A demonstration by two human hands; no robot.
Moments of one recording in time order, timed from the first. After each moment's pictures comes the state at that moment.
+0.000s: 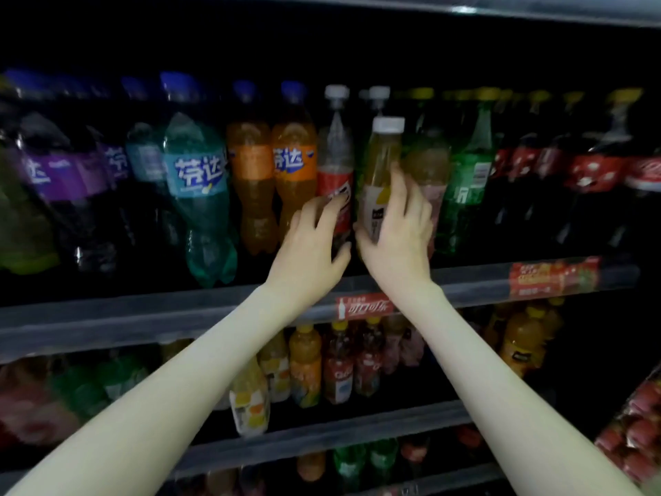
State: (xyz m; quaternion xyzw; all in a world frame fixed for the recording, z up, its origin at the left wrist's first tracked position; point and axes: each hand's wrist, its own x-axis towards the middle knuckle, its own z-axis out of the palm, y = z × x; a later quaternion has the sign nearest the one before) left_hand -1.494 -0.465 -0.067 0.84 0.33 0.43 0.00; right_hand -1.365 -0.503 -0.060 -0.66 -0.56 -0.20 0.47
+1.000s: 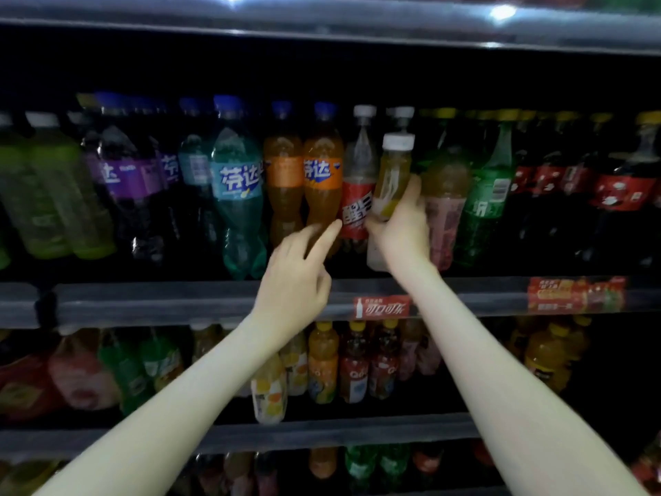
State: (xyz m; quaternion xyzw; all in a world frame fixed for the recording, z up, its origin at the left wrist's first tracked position) left_hand -1.533 -0.481 -0.078 0.82 0.33 0.45 -0.13; right_hand -1.365 -0.478 -0.021 -0.67 -0.52 -0.04 0.52
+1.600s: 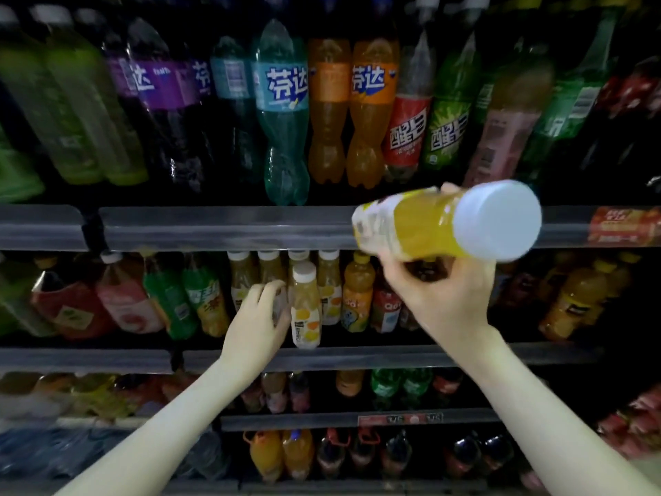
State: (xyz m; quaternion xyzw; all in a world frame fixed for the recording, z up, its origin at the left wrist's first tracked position) left_hand -1.656 -0.513 -0.232 0.78 0.52 0.34 0.08; right_hand -1.435 -0.598 -0.115 -0.54 -0.60 -0.05 0.58
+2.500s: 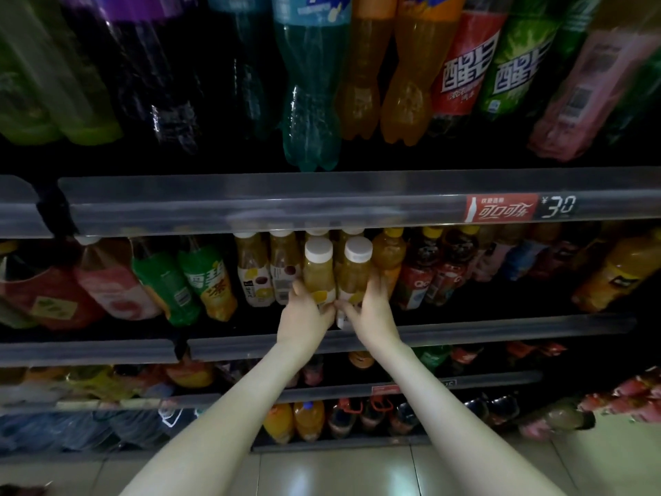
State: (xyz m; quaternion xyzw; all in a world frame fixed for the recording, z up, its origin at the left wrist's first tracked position) left_hand -1.619 -0.464 -0.297 0.68 0.64 0.21 0.29; right_hand -1.498 -0.488 -0.309 -0.69 -0.55 0.23 0.40
